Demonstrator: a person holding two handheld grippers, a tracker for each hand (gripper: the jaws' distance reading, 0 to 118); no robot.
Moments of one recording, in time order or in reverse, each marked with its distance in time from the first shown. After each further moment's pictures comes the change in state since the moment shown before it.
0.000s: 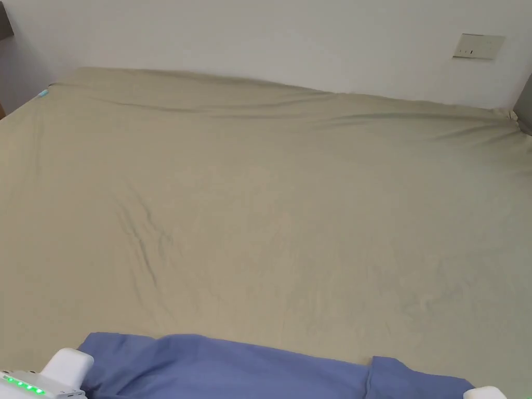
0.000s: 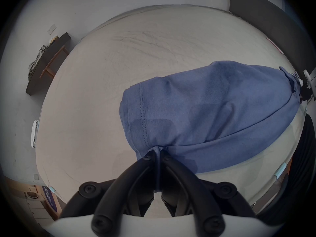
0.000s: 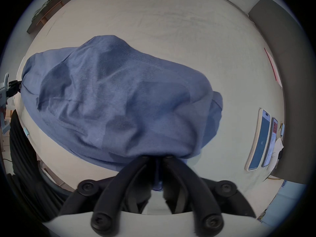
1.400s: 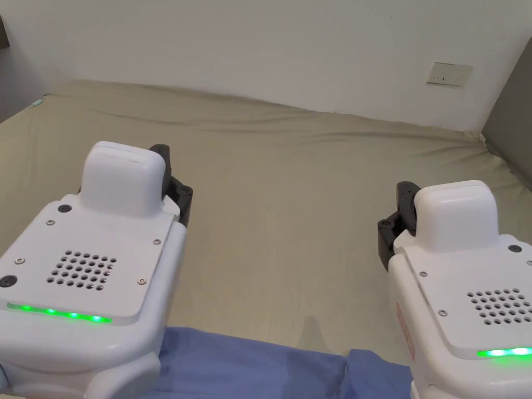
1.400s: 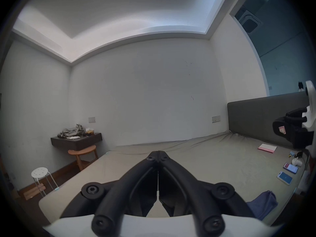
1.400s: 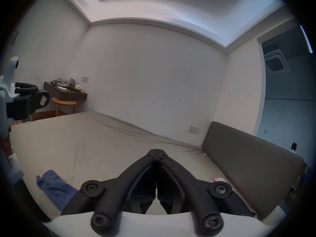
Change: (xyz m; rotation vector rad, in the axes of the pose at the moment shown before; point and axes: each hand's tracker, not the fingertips) left arm 0.110 0.080 0.281 1.167 0.189 0.149; right arm -0.177 -0.005 0.287 1.326 -0.360 -0.008
